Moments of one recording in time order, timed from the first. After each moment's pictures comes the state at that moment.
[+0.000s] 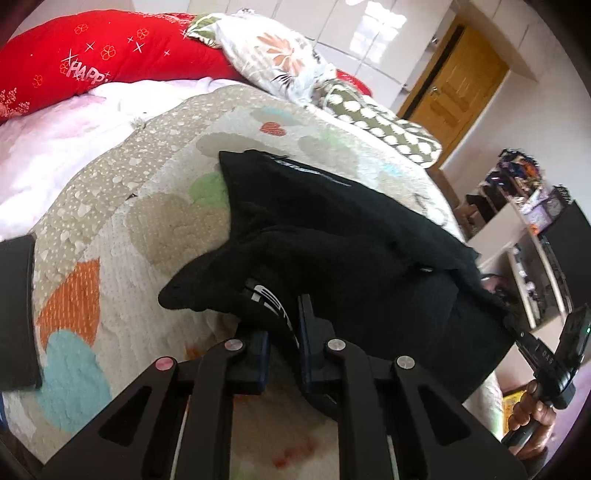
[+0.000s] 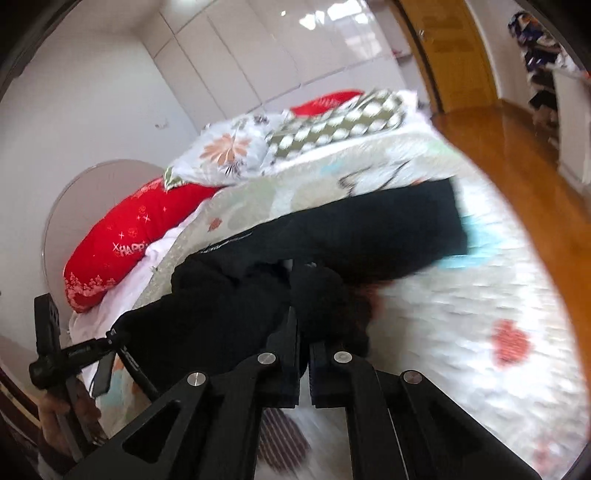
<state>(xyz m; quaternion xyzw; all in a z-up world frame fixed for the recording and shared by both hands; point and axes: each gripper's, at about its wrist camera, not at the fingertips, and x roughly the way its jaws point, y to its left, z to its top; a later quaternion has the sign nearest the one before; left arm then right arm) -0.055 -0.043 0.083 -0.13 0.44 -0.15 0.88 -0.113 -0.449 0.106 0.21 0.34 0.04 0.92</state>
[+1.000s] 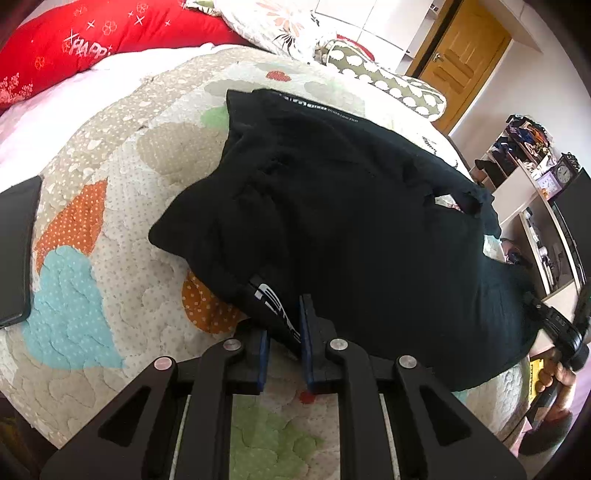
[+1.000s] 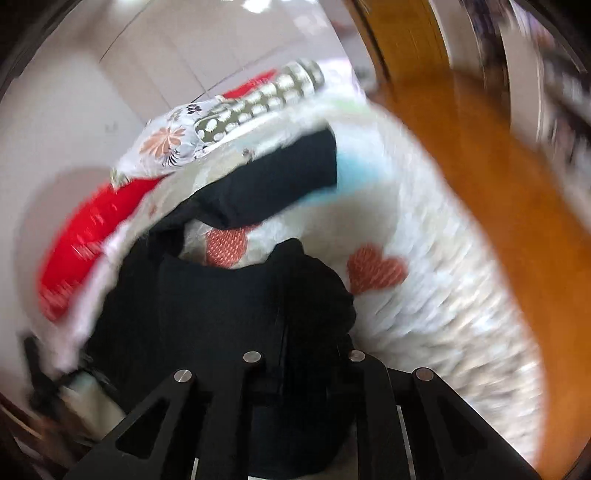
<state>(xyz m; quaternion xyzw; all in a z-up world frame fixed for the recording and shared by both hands) -0.090 -0.051 0.040 -0.08 0.49 -0.13 0.86 -0.156 -0.523 0.068 0.19 0.39 -0.06 0.90</state>
